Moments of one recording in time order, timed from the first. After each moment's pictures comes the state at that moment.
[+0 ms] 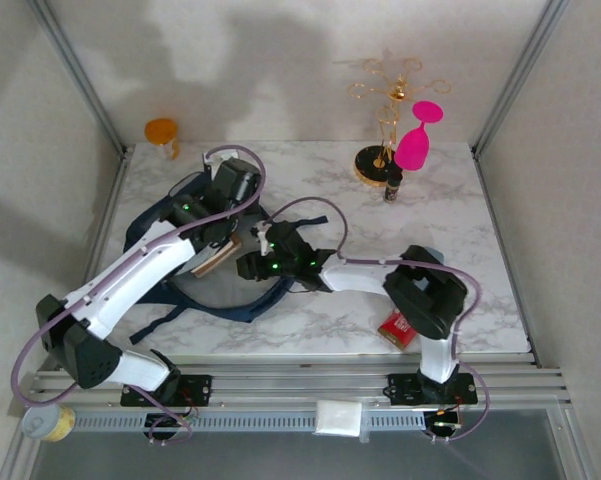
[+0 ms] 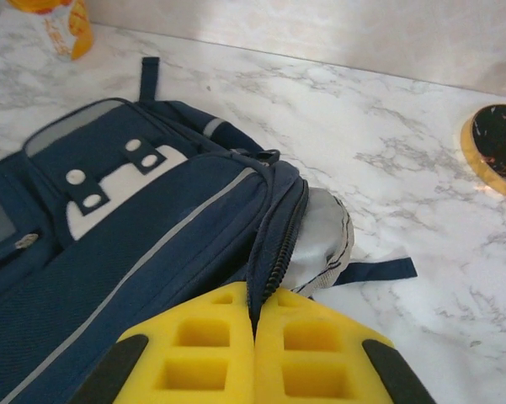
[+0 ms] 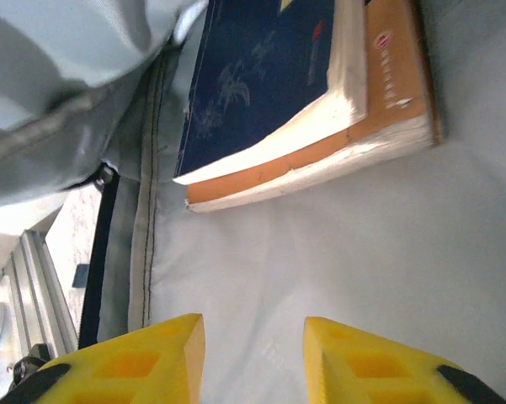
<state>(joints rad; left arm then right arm) -0.62 1.43 1.43 -0.71 -0.54 -0.61 0.96 1.86 1.11 0.19 -0.25 0.61</state>
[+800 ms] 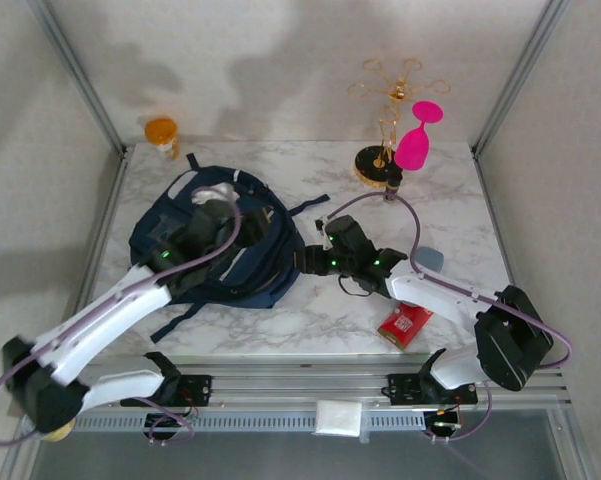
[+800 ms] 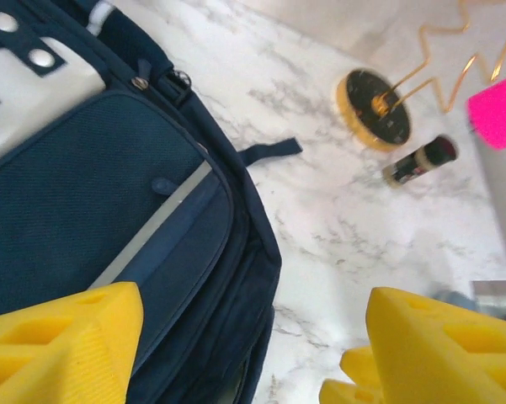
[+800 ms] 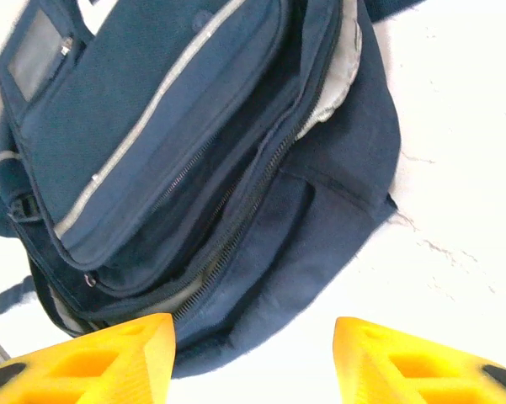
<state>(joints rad) -0.66 1.08 1.01 -0.48 -0.30 -0.80 0.81 1.40 0.88 -0.20 -0.10 0.58</state>
